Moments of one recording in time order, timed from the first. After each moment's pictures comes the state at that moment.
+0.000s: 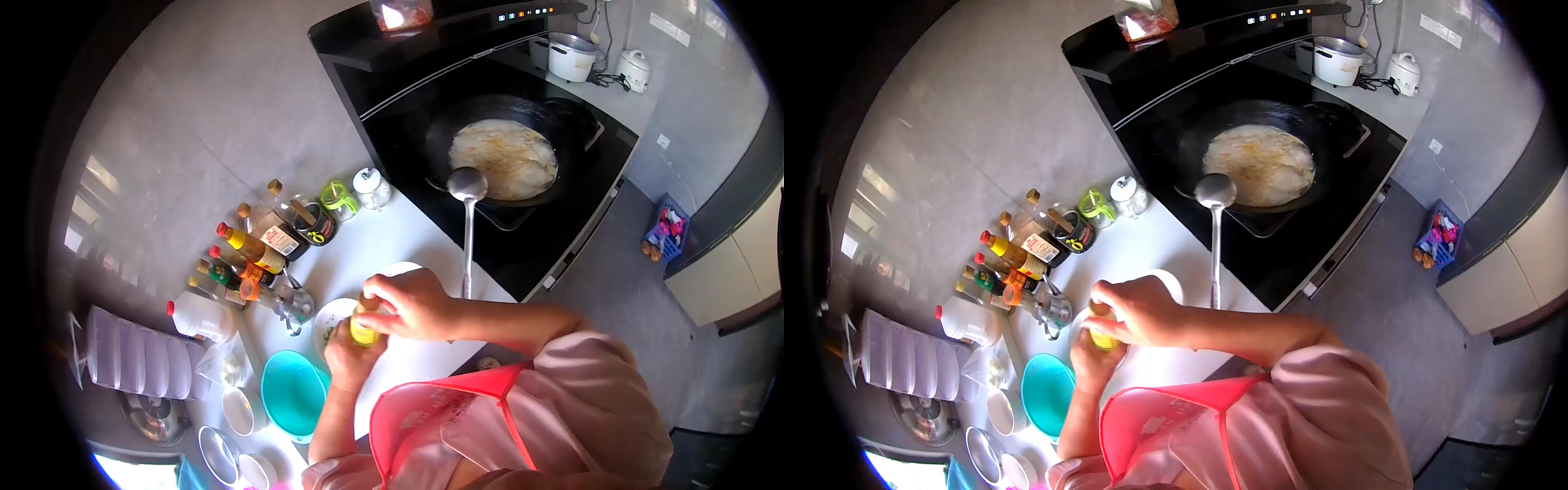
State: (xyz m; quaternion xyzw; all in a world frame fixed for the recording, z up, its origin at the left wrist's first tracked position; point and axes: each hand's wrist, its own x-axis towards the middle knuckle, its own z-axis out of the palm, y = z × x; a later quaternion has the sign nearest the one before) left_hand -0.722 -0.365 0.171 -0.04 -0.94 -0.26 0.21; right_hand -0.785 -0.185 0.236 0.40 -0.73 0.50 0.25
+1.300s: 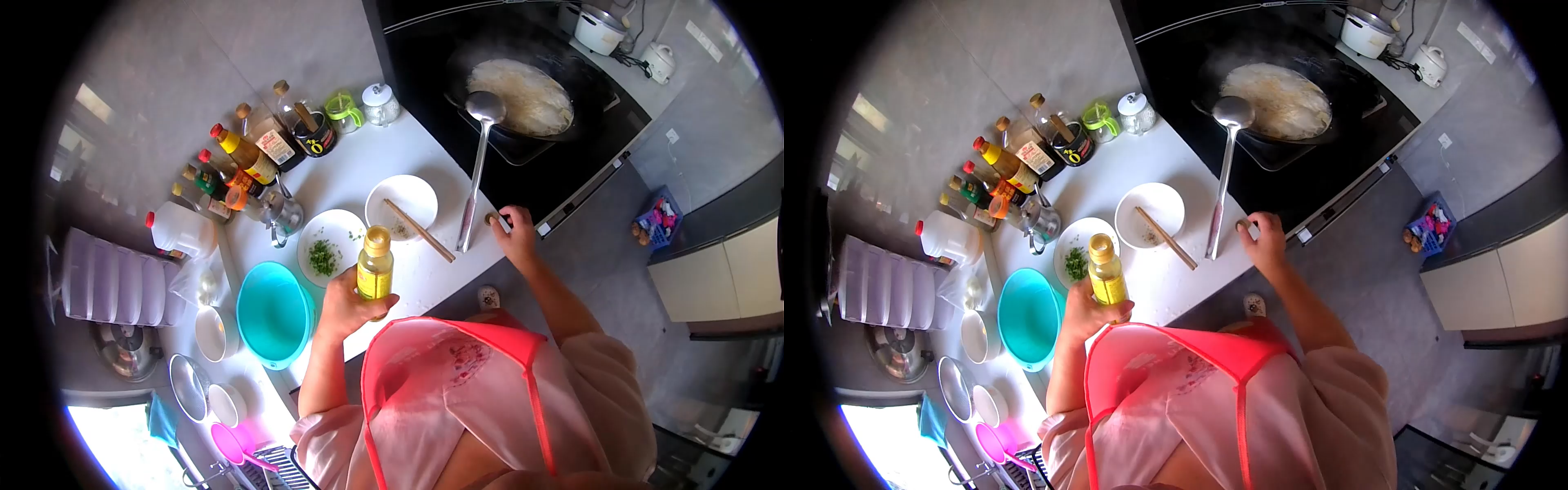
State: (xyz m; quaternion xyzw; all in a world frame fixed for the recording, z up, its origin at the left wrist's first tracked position) left_hand -0.664 -0.374 0.180 -0.02 -0.84 -0.54 -0.09; right_hand -0.761 -0.055 0.020 0.06 -0.87 0.38 0.30
